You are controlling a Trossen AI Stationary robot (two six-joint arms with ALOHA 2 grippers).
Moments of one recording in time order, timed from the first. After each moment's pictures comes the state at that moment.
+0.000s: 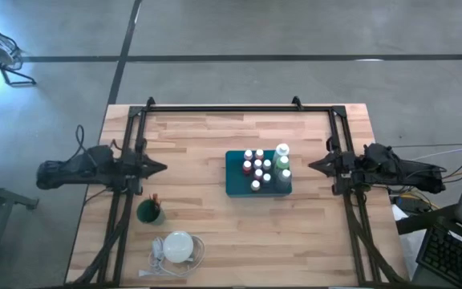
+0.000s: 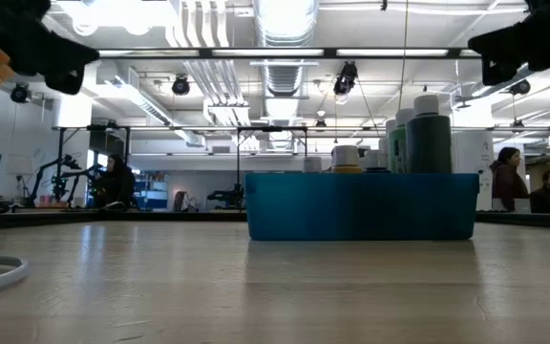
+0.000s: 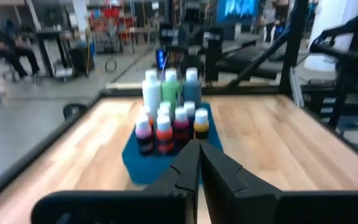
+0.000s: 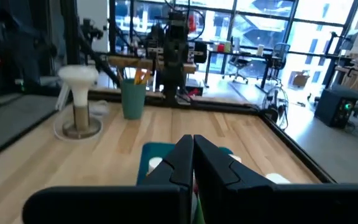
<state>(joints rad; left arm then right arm) -0.01 0.00 0.28 -0.37 -0.04 0.03 -0.05 0.01 0.24 -0.23 -0.06 -0.06</state>
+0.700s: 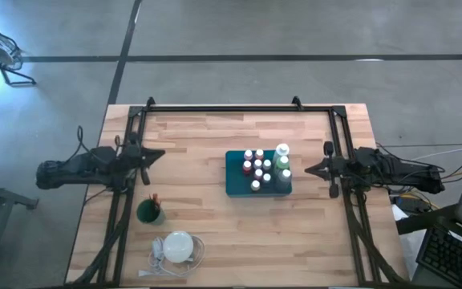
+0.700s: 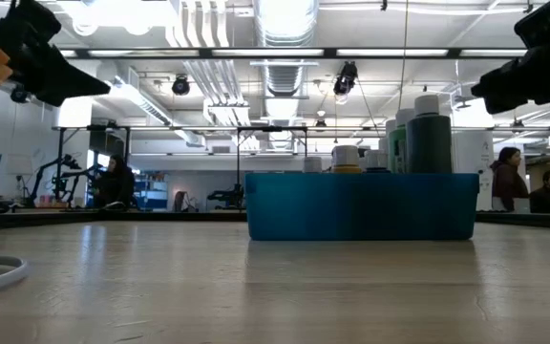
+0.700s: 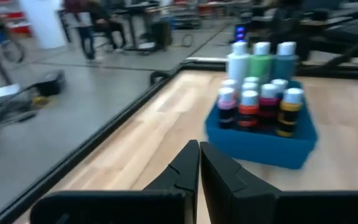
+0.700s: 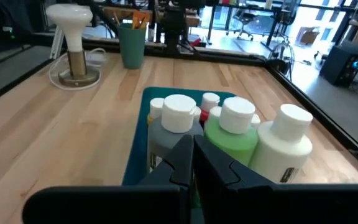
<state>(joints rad) -0.01 0.00 0.29 -0.48 -0.39 0.01 -0.05 0.00 0.20 -0.41 -0.05 -0.07</state>
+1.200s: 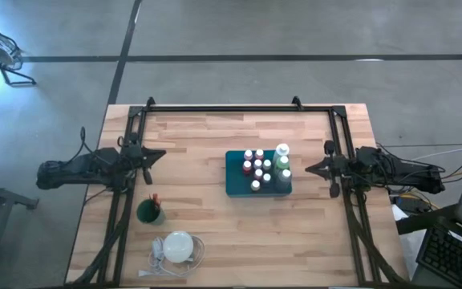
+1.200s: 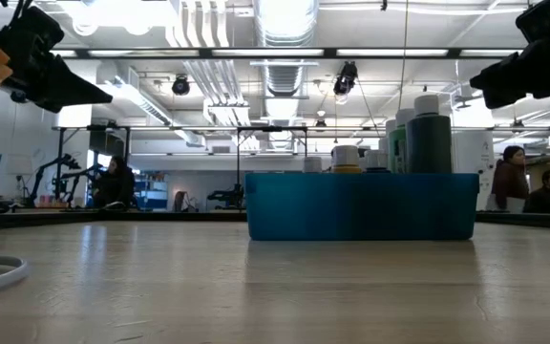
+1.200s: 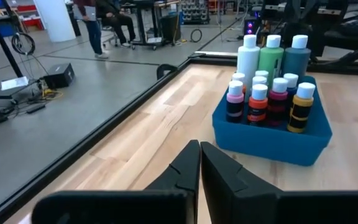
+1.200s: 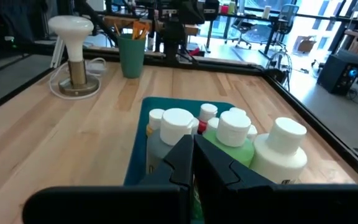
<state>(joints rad) -0.01 0.00 0.26 -0.47 -0.44 -0.02 -0.05 0.00 0.21 -0.38 -0.05 -0.08</state>
